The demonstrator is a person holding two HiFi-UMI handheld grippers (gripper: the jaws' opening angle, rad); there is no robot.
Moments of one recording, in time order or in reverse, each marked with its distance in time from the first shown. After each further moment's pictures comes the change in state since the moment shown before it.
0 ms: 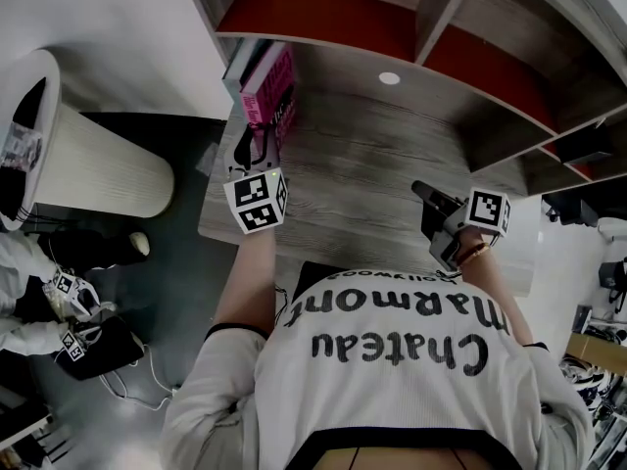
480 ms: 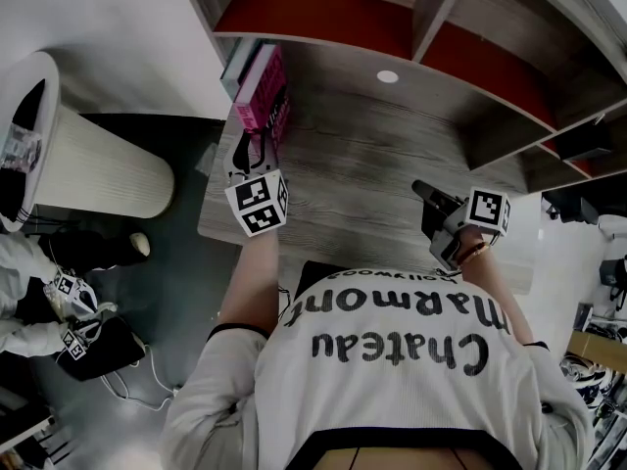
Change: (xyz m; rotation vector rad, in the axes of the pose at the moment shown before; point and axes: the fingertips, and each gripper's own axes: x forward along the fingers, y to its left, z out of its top) left arm -0.006 0.005 -0.011 -0.019 0.009 0.062; right arm -0.004 -0.003 -0.002 0.017 -0.008 0.002
